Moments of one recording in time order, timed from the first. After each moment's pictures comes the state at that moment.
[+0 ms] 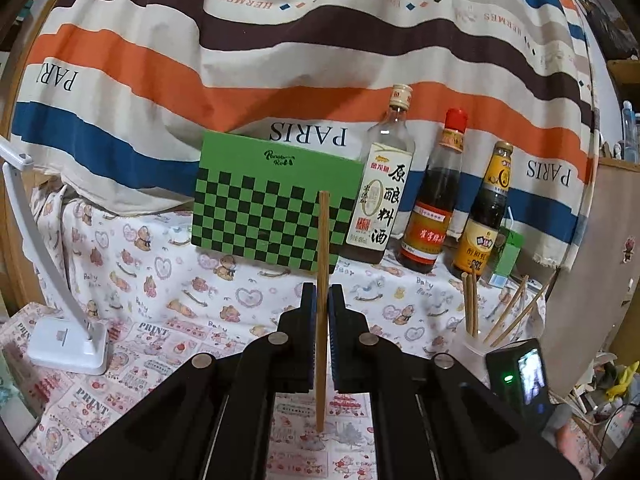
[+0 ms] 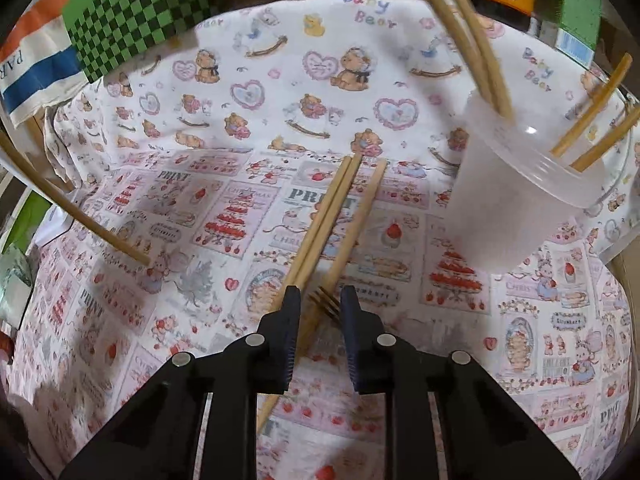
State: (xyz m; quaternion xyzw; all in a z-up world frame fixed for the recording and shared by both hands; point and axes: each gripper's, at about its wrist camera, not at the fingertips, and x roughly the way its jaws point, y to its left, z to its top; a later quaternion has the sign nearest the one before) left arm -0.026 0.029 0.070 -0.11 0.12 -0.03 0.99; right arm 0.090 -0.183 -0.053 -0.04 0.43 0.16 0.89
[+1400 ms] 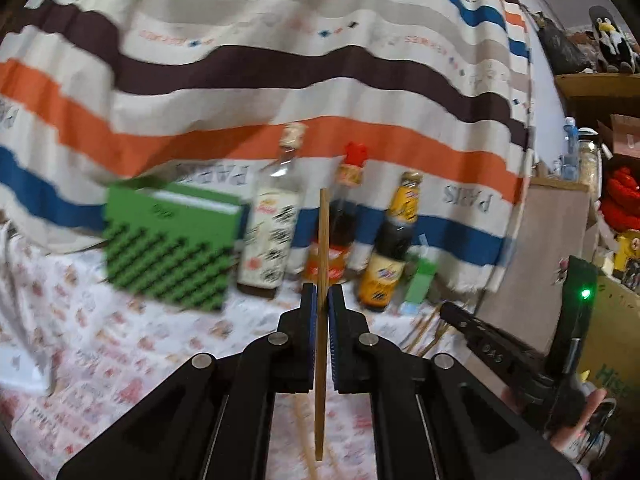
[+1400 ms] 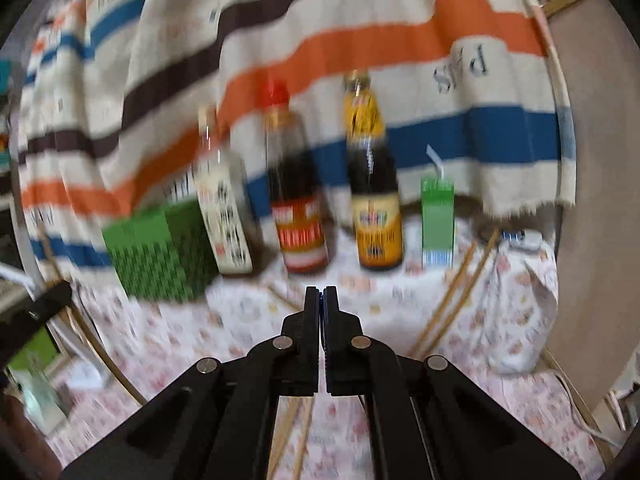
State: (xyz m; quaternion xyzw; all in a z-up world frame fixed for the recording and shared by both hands) left arm -0.037 -0.047 0.134 -0.11 0.08 -0.14 0.98; right arm 0.009 -0.271 0.098 0.08 0.09 0.11 0.99
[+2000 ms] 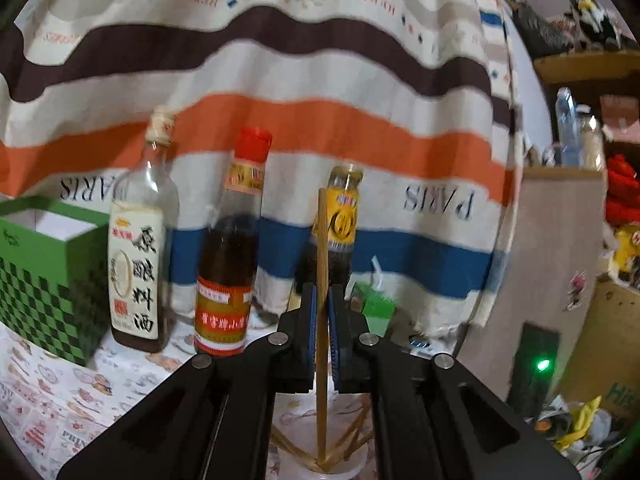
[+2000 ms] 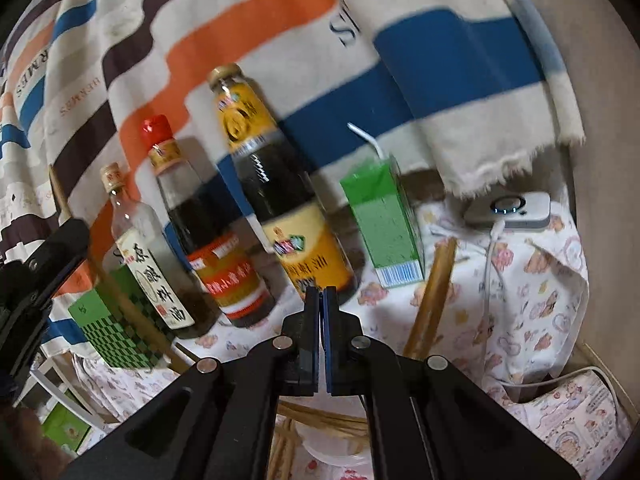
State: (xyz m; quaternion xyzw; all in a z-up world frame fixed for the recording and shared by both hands) left arm 0.070 -0.165 0.137 -0.09 0.05 -0.17 0.98; right arm 0.106 -0.353 0.069 0.20 0.12 0.11 0.97
